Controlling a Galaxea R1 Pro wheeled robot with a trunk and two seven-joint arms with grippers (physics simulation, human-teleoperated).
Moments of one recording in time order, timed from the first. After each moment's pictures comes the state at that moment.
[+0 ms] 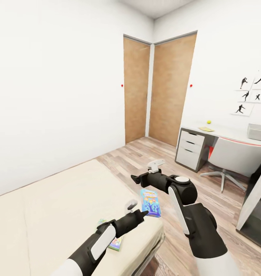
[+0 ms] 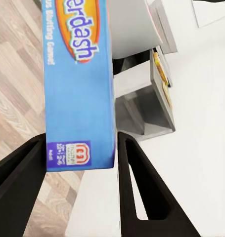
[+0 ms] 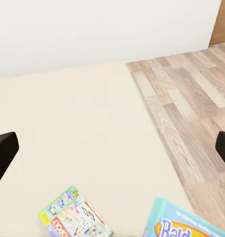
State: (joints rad) left arm -0.53 -0.14 -0.51 -0.72 1.01 0.32 -0.38; right arm -0.55 0.10 0.22 -1.62 0.02 0.91 0.34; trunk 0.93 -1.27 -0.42
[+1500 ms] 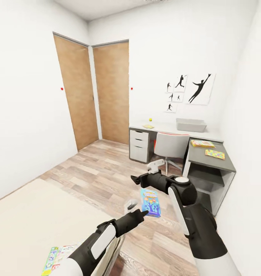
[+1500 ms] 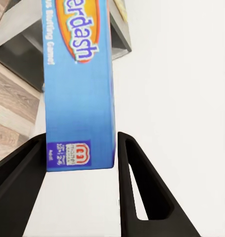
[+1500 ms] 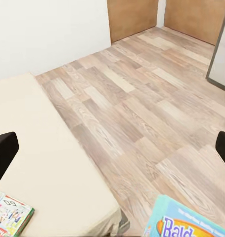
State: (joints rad) left arm -0.53 -0.14 -0.51 -0.72 1.01 0.33 -0.38; right arm -0.55 0.10 0.22 -1.62 0.02 0.91 0.34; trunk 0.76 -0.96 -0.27
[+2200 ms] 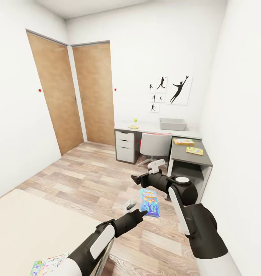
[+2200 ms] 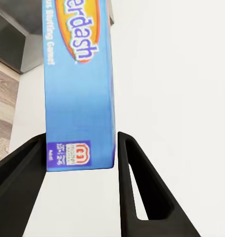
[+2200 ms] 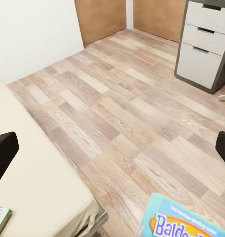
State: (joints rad) left arm -0.53 -0.13 -0.51 -0.72 1.02 0.33 -0.38; right arm -0.55 0.09 0.22 -1.61 0.02 0.91 0.34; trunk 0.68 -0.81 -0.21
